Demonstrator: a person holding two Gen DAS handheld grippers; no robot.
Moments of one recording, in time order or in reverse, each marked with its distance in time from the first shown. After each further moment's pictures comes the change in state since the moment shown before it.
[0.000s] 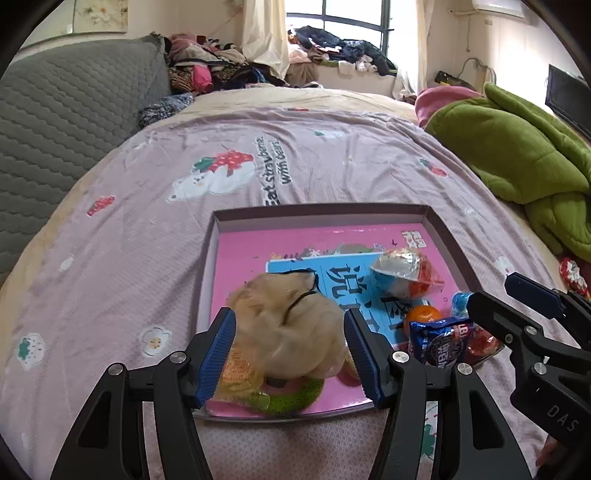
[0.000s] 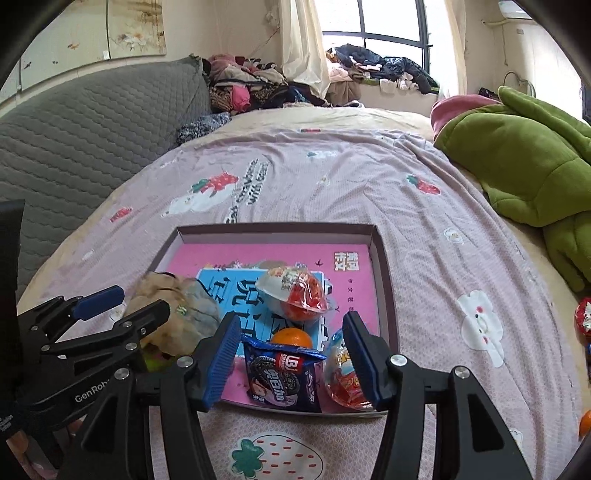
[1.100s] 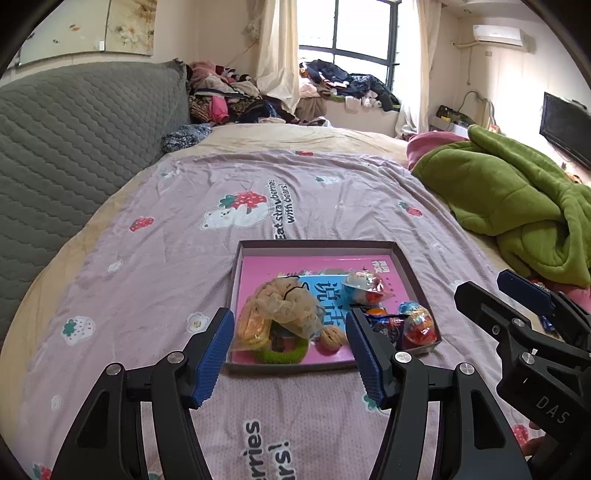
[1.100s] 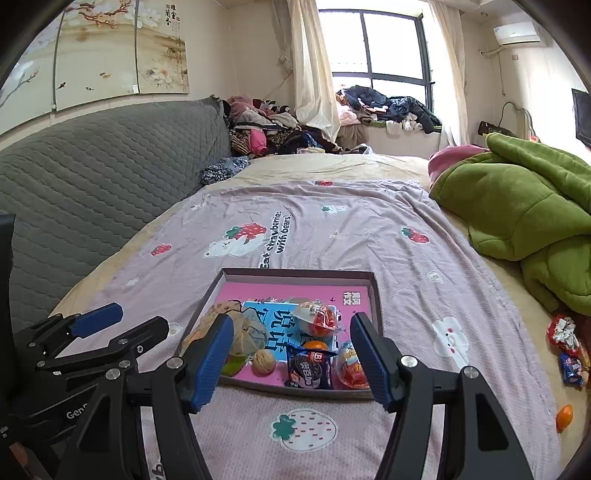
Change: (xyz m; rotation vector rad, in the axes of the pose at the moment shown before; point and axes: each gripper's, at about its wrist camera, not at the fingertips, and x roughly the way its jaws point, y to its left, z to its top) left arm -0.140 0.000 -0.021 -0.048 -0.124 0.007; right arm -0.119 0.023 -0.001 -0.026 -0.160 0.034
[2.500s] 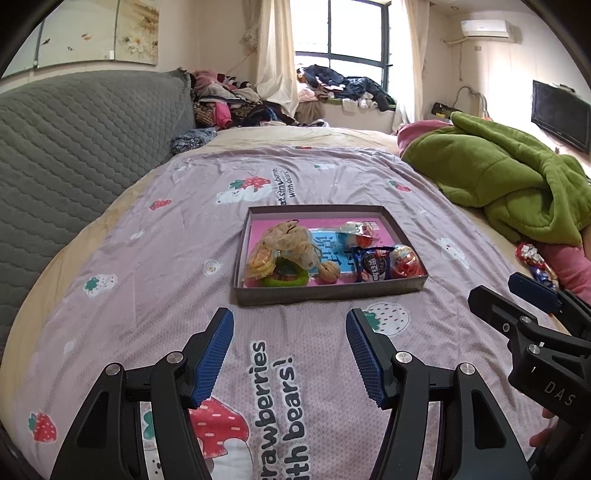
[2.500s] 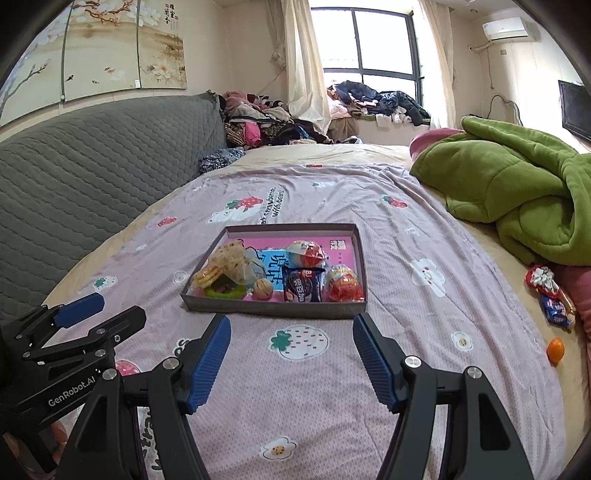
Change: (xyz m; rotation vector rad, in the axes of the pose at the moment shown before) left arm -0.065 -0.003 -0.097 0.032 -0.028 0.021; right arm -0.069 0.003 -0.090 0.018 0.019 -0.026
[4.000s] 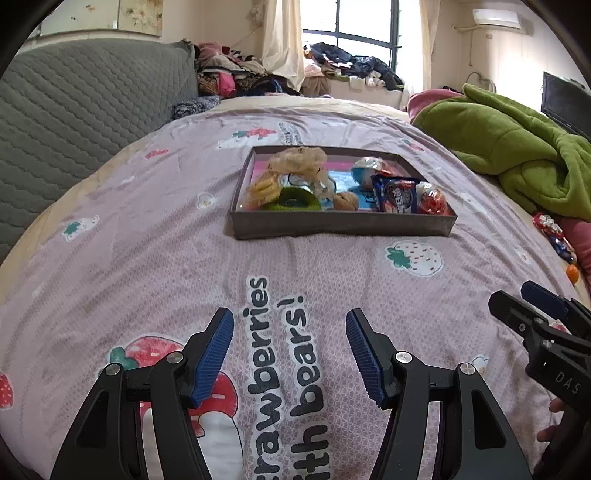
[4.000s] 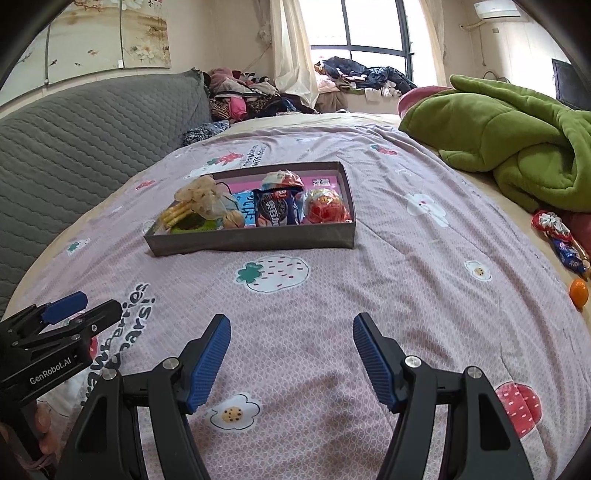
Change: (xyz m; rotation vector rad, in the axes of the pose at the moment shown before) left arm 0.064 0.010 -0.071 -0.025 0.090 0.008; right arm 0.054 -0.024 -0.076 0.036 0.081 -0.030
